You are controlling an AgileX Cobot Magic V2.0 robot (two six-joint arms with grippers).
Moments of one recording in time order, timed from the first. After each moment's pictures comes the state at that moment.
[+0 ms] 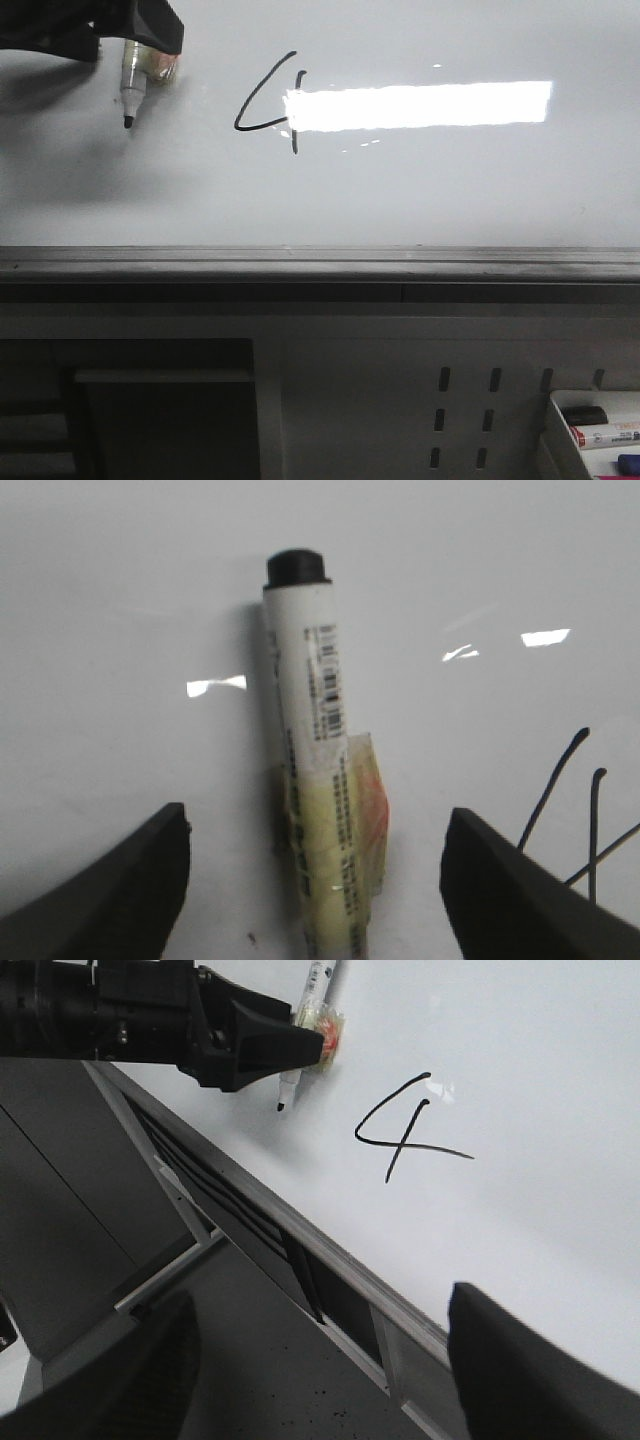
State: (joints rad) left arm -0.52 1.29 -0.84 -1.63 -0.09 1.41; right arm 0.12 0.80 -0.87 0.88 0.90 -0.85
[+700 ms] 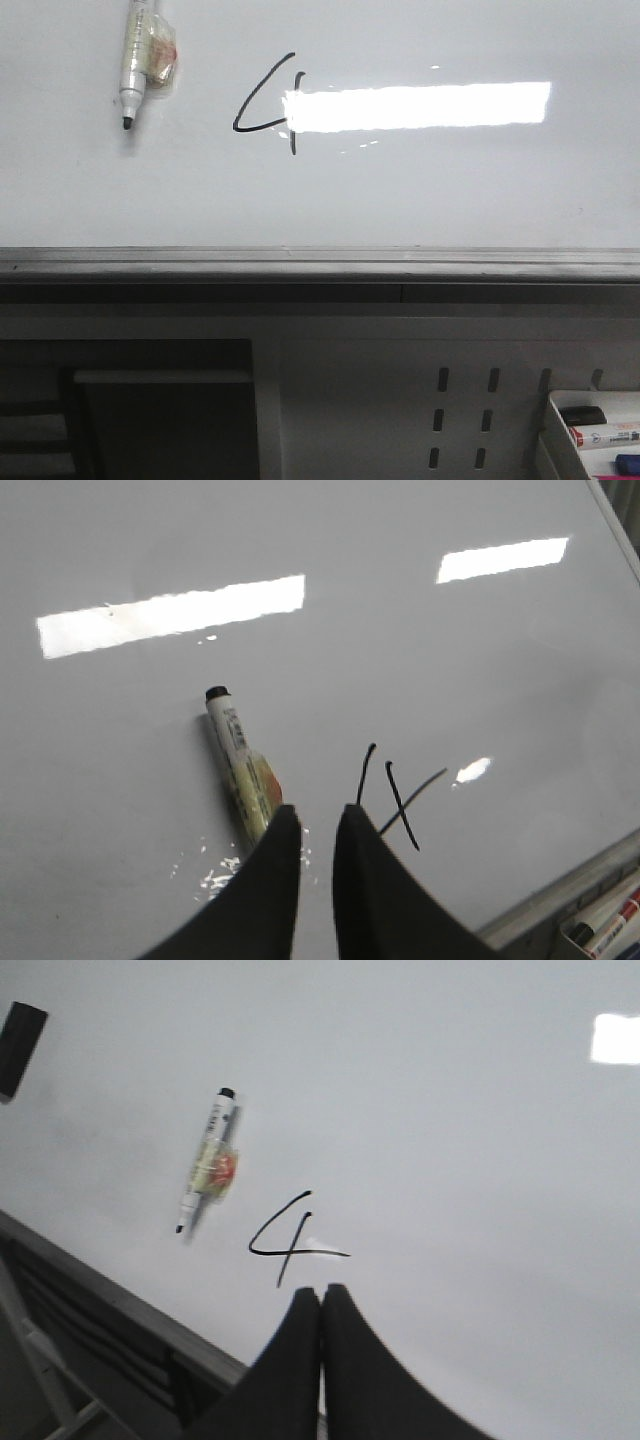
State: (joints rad) left arm -0.52 0.57 -0.48 -1.42 0.06 1.41; right arm 0.12 0.50 -0.62 0.99 0.53 -0.96
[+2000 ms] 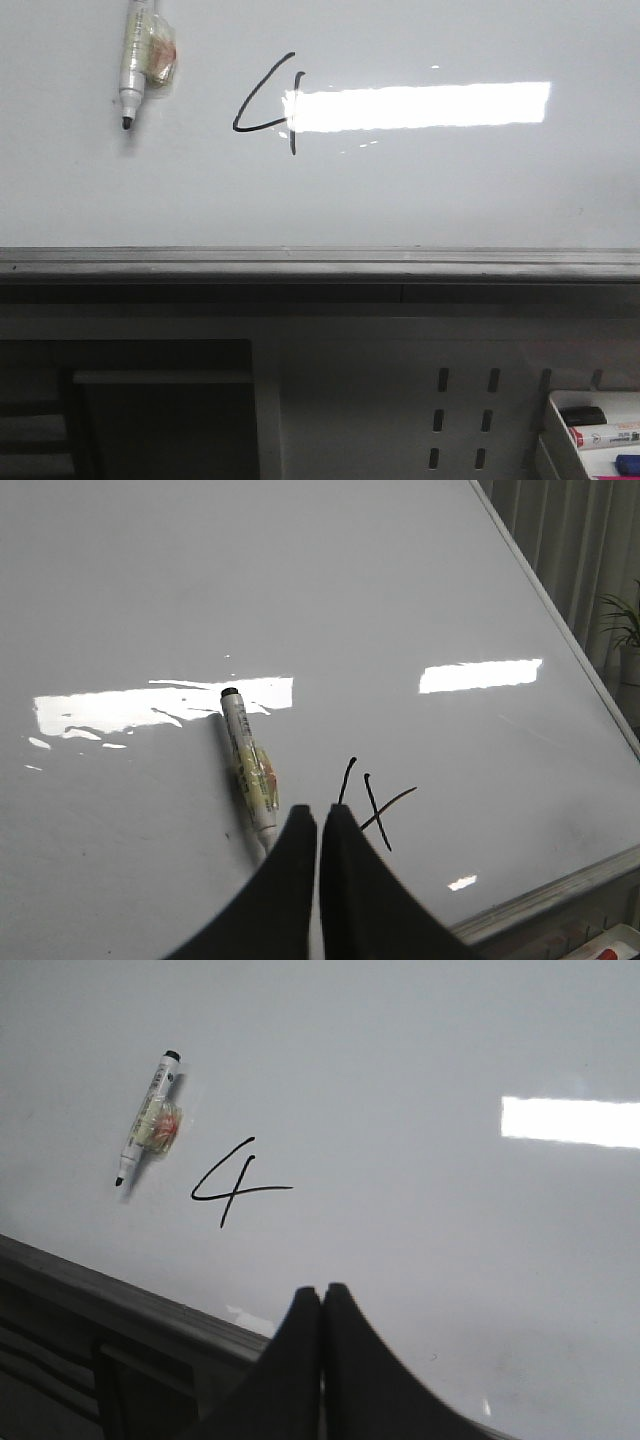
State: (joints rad) left arm -0.52 0.08 -0.21 -1.49 0.06 1.41; right arm 0.12 0.01 -0.19 1.02 0.38 -1.01
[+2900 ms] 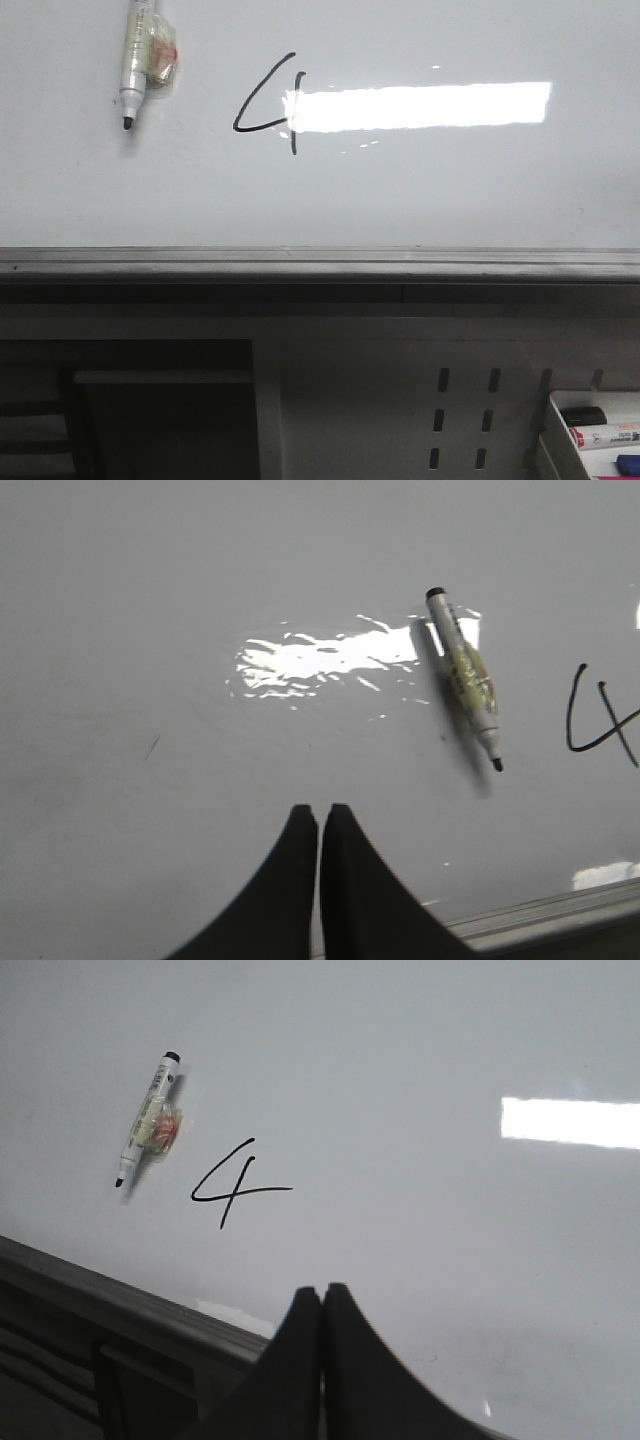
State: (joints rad) left arm -0.22 0.03 -0.08 -0.15 0.05 0.18; right arm 0.12 0.01 -0.19 1.02 0.38 -1.01
